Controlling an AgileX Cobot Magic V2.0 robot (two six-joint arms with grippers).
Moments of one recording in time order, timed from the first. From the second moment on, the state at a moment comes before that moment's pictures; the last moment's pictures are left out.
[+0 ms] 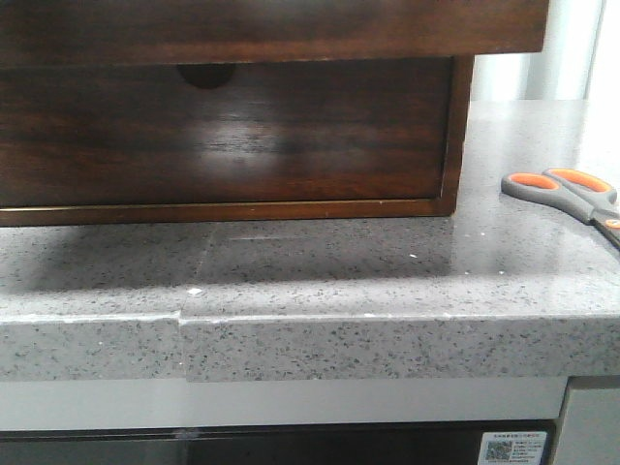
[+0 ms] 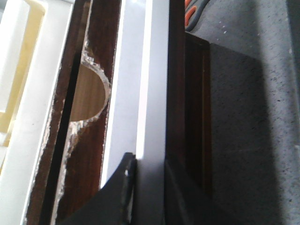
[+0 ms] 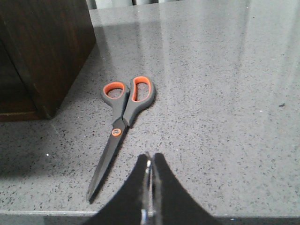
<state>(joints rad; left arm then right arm) -1.18 0.74 -0.54 1.23 0.45 -0.10 0.01 0.18 -0.21 0.06 0.36 0.03</state>
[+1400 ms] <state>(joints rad) -1.30 0.57 -0.55 1.01 0.52 -0.13 0.01 0.24 -0.21 0.06 0.38 0.03</state>
